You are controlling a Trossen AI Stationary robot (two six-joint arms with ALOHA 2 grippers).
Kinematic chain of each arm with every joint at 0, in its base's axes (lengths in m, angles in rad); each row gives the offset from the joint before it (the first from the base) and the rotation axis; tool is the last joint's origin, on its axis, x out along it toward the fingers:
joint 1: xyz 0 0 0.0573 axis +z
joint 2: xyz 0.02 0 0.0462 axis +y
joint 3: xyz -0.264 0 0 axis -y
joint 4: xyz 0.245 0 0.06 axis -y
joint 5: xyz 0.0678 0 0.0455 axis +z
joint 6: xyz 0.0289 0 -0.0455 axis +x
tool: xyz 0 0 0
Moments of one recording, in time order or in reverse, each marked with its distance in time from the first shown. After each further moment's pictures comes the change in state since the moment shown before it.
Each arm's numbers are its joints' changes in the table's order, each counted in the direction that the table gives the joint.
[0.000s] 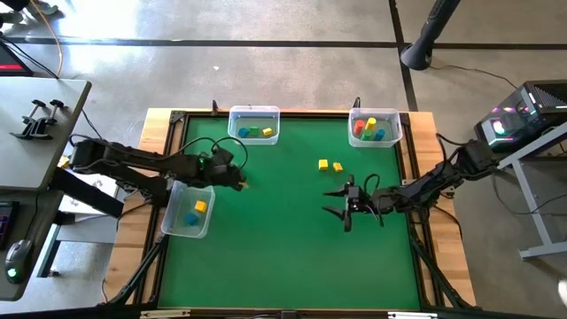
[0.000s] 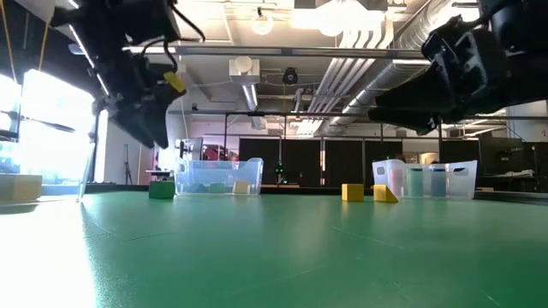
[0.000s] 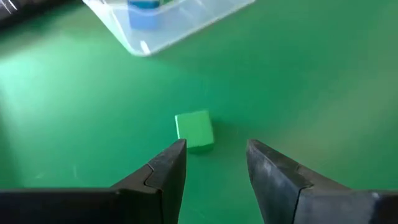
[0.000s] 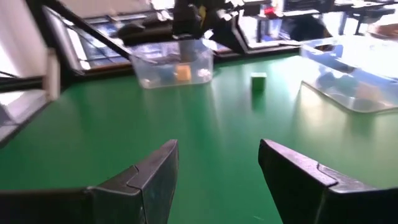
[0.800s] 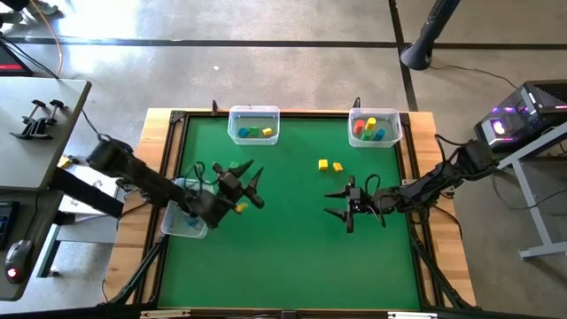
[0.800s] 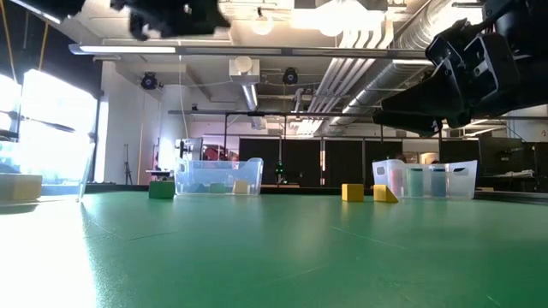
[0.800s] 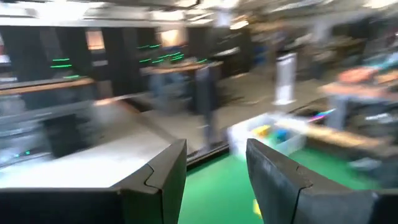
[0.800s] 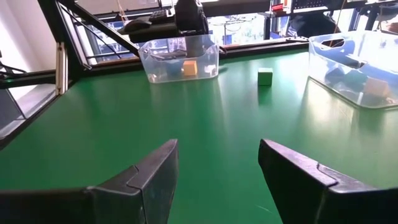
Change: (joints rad) left arm -0.416 0.231 -0.069 1.704 0.740 1.135; right arm 0.010 0.000 -0.024 0.014 0.021 0.000
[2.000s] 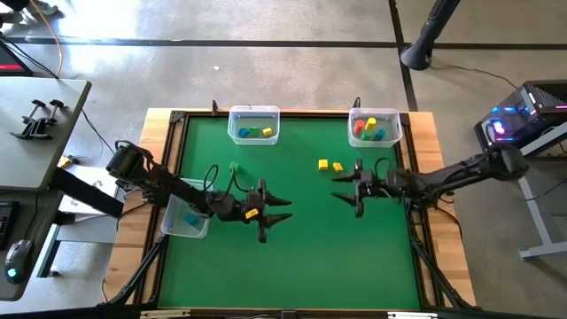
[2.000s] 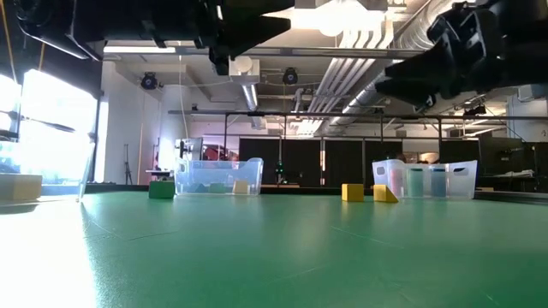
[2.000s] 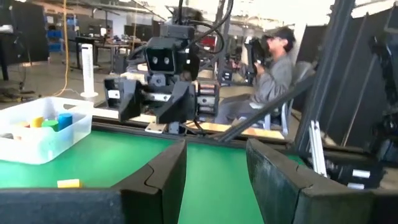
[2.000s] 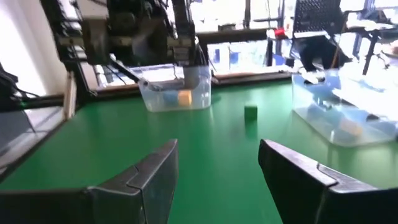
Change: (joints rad) left arm 0.091 0.194 0.000 0.068 -0.954 -0.320; right arm -0.233 -0.454 -0.010 -0.346 0.260 -0.078
